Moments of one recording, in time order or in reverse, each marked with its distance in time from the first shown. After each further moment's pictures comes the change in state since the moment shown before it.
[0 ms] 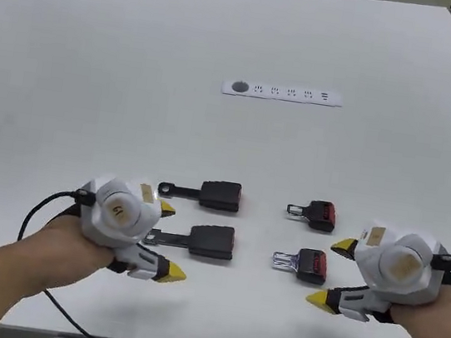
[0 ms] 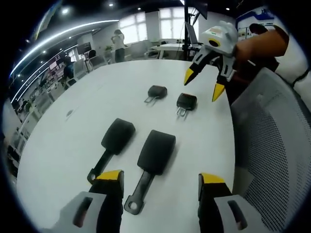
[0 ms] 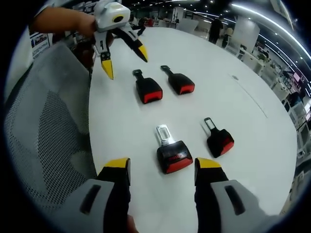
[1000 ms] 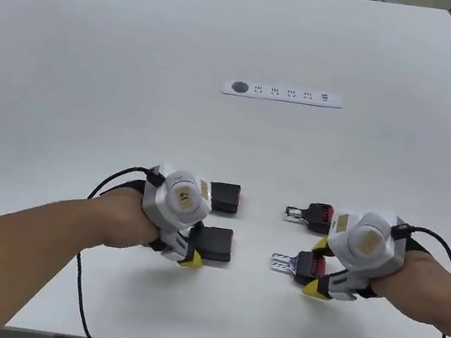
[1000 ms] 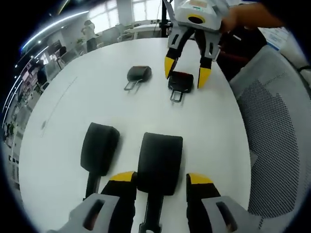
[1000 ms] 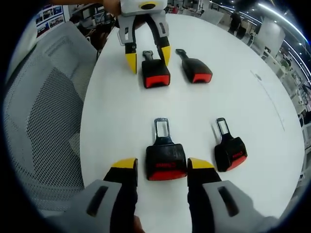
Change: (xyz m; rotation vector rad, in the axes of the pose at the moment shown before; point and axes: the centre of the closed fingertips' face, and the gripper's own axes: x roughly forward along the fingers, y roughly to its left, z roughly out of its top) left arm 0.059 0.009 -0.008 0.216 0.208 -0.136; right arm 0.030 -0.011 -0.010 -0.139 0.110 0.143
